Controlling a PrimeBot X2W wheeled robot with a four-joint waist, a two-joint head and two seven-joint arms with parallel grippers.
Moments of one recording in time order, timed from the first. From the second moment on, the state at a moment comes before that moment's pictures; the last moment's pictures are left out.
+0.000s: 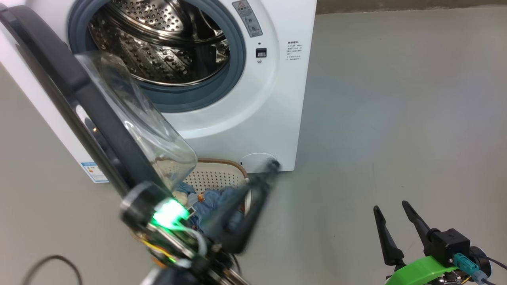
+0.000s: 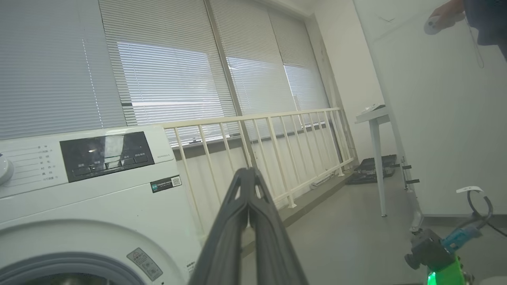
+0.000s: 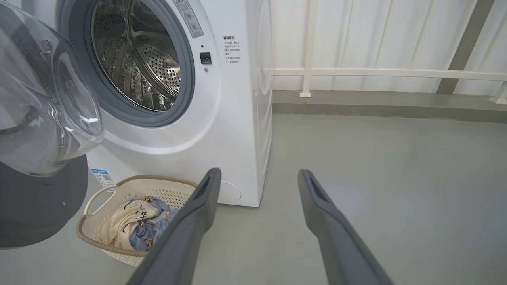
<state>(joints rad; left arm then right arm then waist) -0.23 0.12 -0.51 -0.40 -0.08 -0.13 -0.26 -0.04 -0.06 -0.03 0.24 0.10 0.13 -0.25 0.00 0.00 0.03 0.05</state>
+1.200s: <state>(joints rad) -0.06 0.12 -0.53 -0.02 -0.16 -0.08 -0.26 -0.04 -0.07 -0.01 0.24 0.10 0.13 -0.25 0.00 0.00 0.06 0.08</state>
